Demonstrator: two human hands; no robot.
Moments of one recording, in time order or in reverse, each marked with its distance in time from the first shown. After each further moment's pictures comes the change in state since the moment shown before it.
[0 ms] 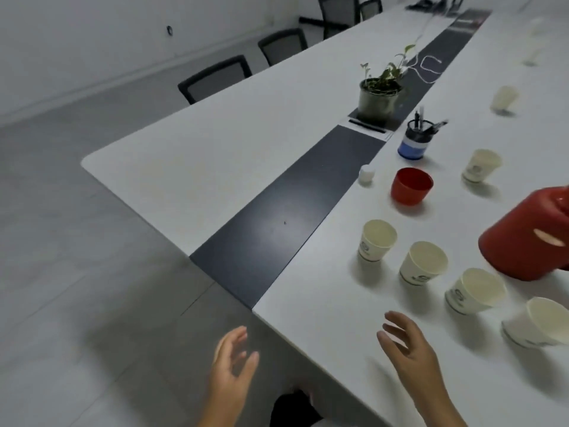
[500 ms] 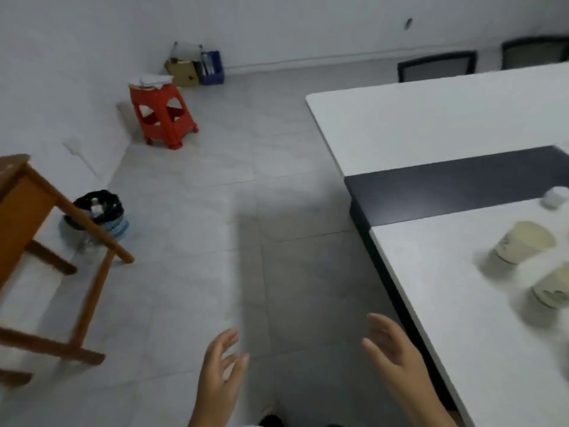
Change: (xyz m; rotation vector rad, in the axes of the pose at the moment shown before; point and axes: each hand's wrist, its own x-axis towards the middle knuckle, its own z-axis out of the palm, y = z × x) left_hand -0.308 -0.049 -0.033 -0.070 0.787 -0.140; right_hand -0.144 0.032 0.005 -0.137 -0.836 -0.245
